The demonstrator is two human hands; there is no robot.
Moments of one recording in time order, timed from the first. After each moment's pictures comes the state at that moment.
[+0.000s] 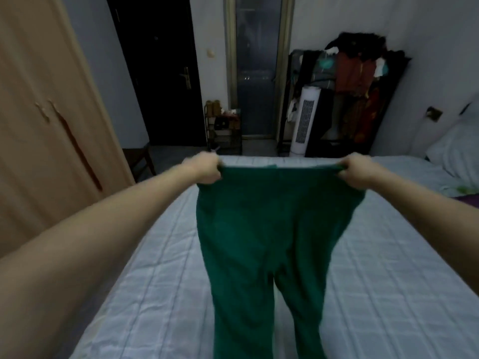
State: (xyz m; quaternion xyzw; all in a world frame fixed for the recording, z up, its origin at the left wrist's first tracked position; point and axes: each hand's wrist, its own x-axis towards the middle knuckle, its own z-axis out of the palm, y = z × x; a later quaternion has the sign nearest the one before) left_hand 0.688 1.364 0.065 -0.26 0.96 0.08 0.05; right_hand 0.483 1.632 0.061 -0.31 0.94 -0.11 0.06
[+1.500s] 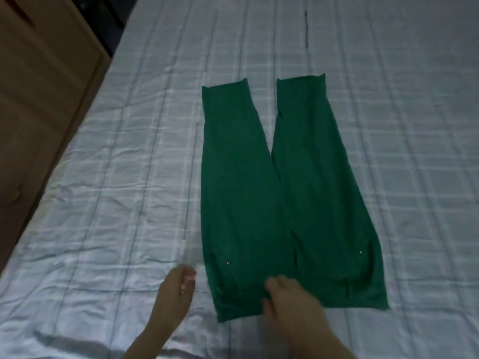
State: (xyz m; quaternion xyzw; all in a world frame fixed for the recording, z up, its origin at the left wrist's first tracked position) left_hand 1.044 1.589 -0.498 -0.40 0.84 0.38 0.00; right_hand 0.865 1.783 -0.417 -0.39 0.84 0.01 0.37
